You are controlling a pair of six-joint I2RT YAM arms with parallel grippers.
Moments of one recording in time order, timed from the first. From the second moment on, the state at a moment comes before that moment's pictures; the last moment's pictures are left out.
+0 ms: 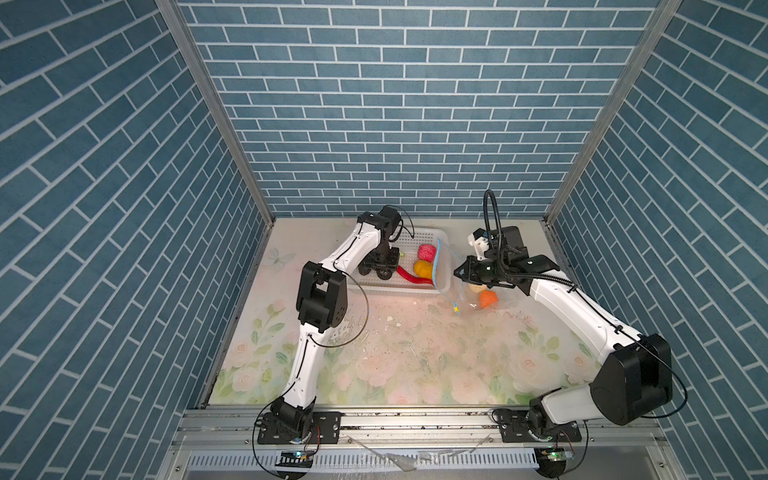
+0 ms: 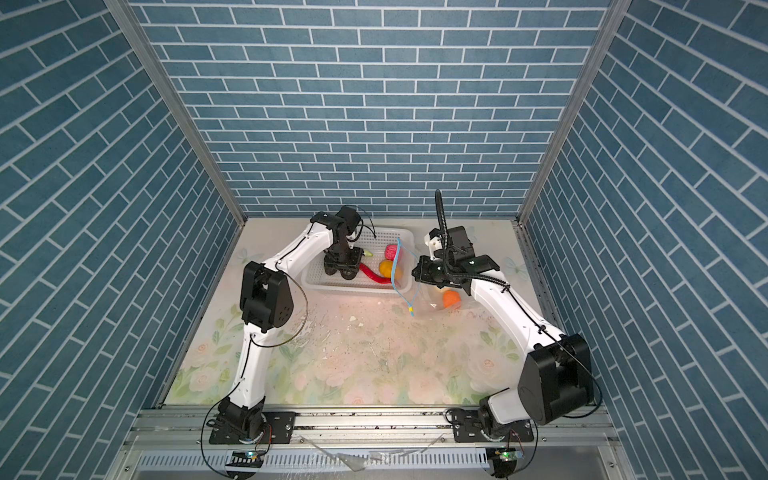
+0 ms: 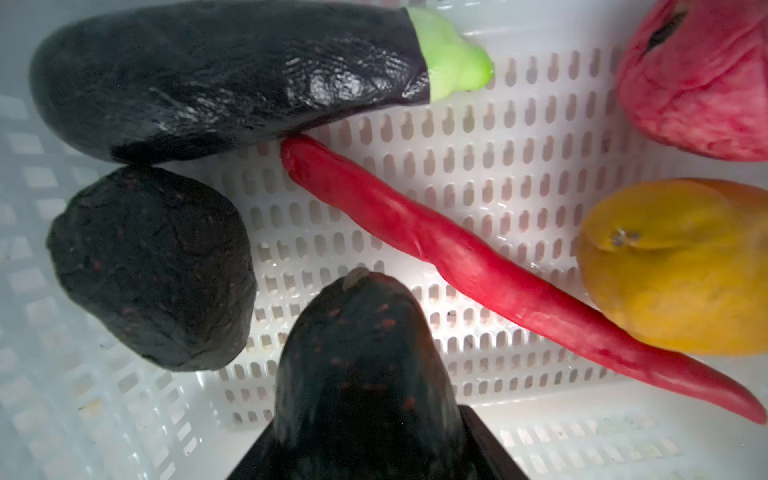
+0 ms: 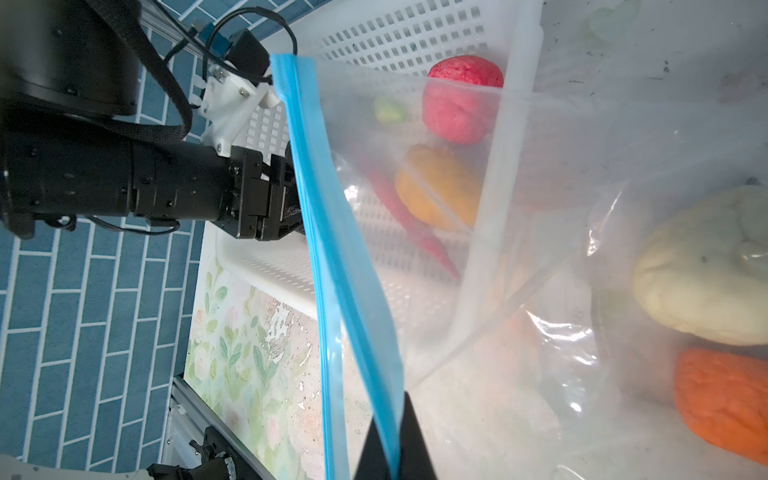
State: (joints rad) left arm -0.45 2.30 2.13 -1.21 0.03 -0.29; right arm 0.41 1.44 1.20 -0.60 -0.41 0.47
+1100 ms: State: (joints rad) left arm -0.69 1.91 1.94 -1.06 0.12 -0.39; right arm 0.41 1.45 1.20 -0.60 -0.40 0.48
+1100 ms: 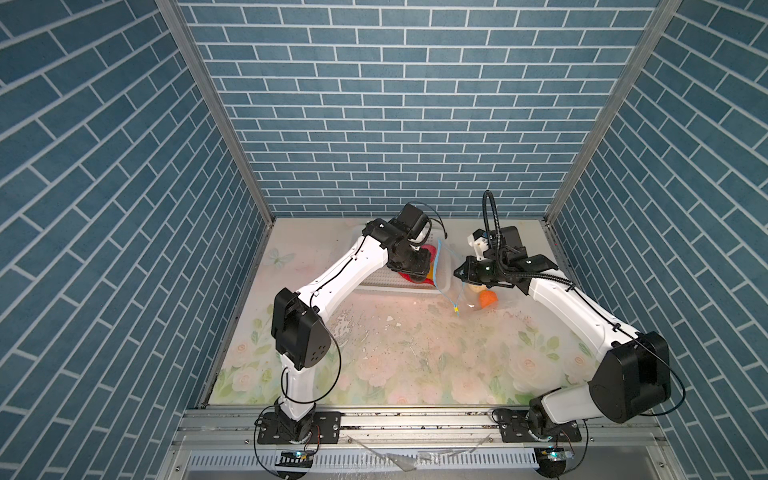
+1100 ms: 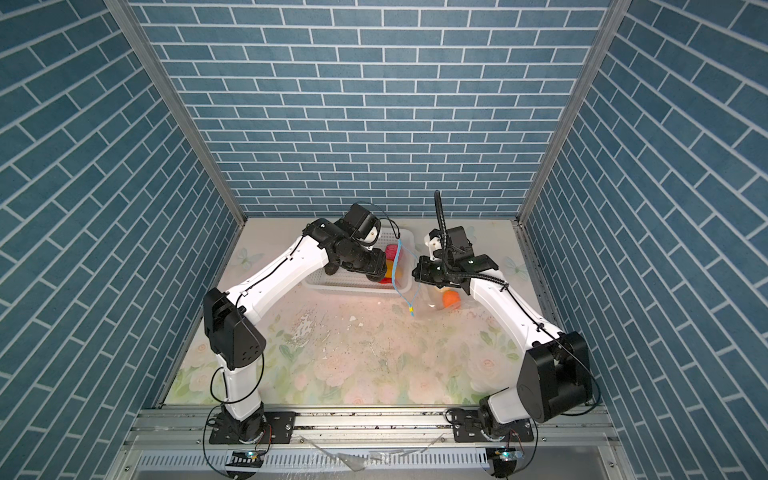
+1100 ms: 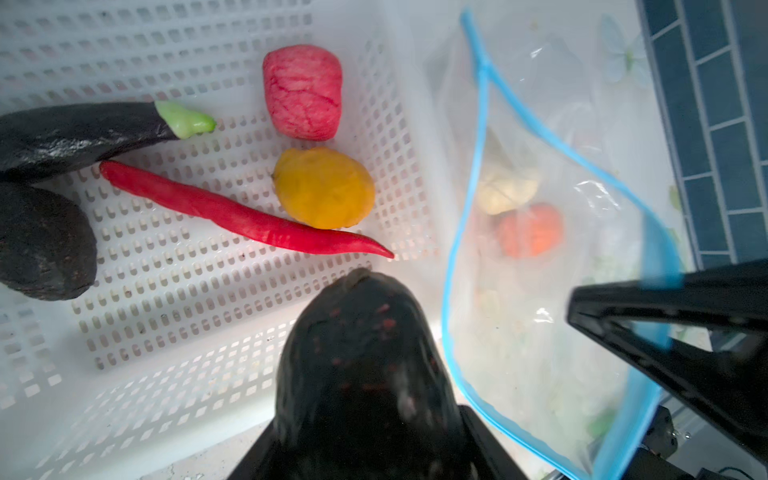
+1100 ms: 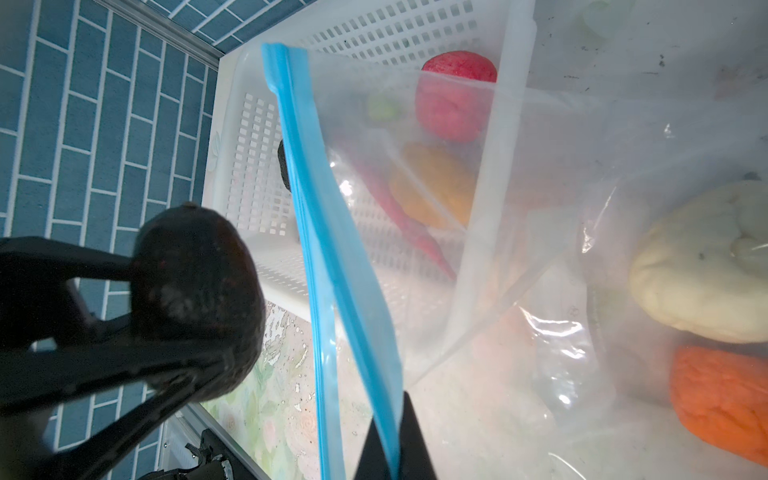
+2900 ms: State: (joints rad) left arm -0.75 1.92 1.78 -0.76 0.21 -0.41; right arm 0.41 1.45 1.20 -0.60 -0.40 0.50
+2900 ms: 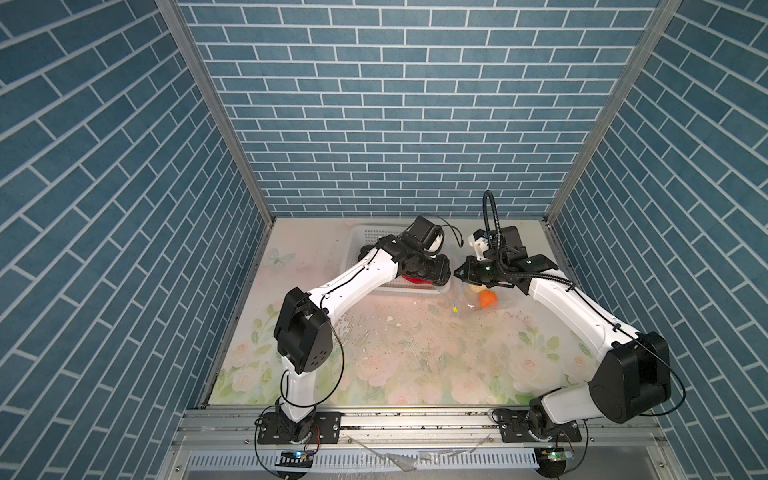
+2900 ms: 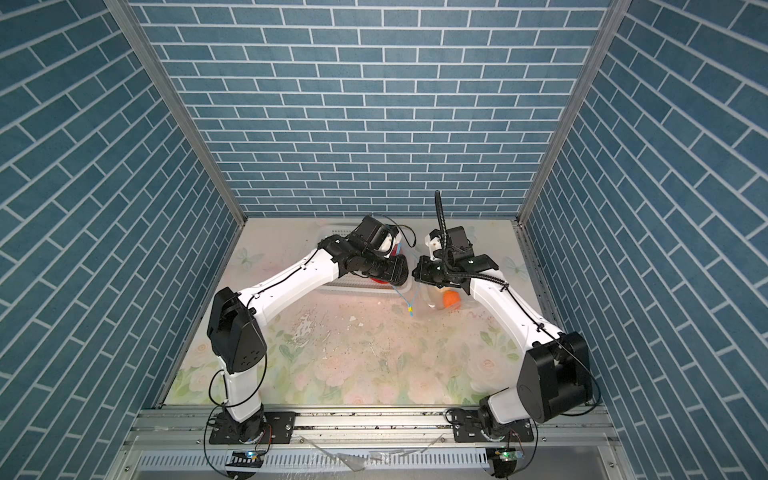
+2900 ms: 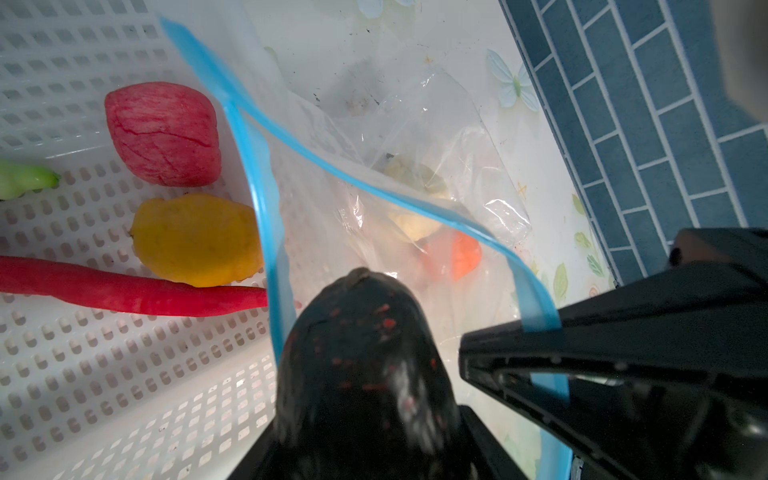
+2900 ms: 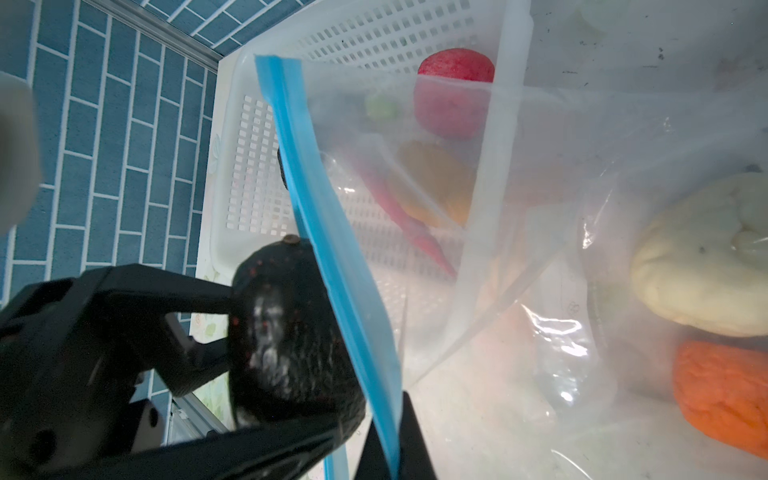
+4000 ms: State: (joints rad) left arm -0.75 1.94 1.76 -0.76 0.21 -0.41; right arm 0.41 1.43 1.20 -0.60 -0.40 0.50
